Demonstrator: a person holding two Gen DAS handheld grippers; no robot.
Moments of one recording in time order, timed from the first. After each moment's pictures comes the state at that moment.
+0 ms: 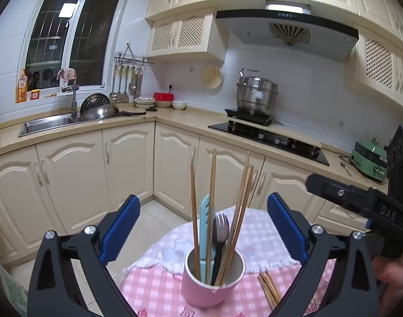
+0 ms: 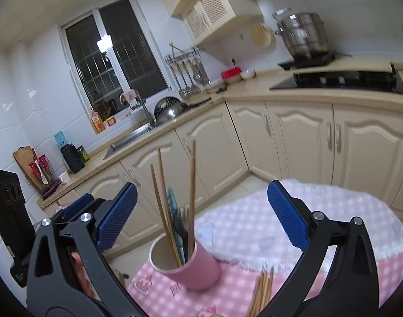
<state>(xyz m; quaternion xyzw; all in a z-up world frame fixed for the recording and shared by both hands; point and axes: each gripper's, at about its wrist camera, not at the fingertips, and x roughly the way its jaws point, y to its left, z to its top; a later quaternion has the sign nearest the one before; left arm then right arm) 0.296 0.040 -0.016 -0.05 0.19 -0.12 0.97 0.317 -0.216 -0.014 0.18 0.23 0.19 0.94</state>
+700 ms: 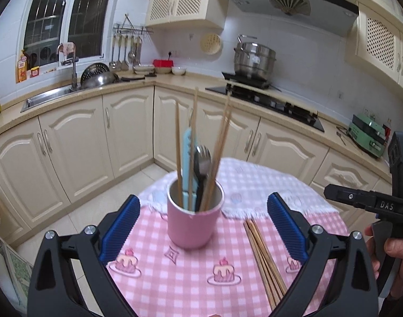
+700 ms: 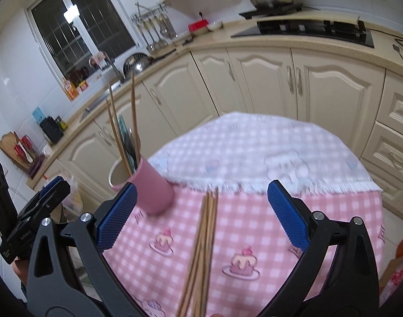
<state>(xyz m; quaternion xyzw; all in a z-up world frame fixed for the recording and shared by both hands) 0.245 0.022 -0.048 -0.03 0.28 -0.12 0.95 0.265 -0.276 -0.063 0.16 0.37 0.14 0.90</state>
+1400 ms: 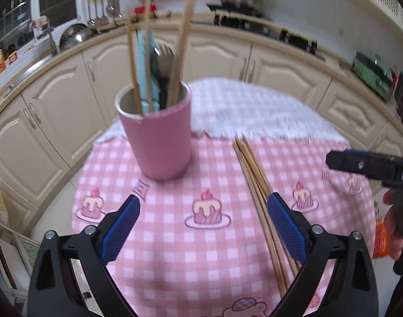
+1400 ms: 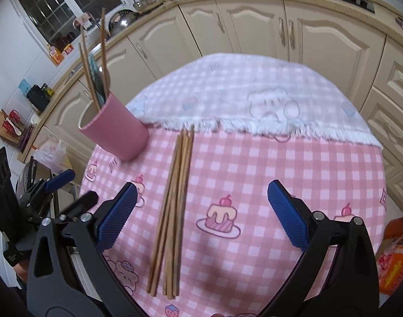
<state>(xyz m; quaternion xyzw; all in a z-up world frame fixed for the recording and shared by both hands) 0.249 -0.039 -0.127 0.04 0.44 -0.13 0.89 0.258 -0.284 -0.118 0.14 0.48 0.13 0.85</state>
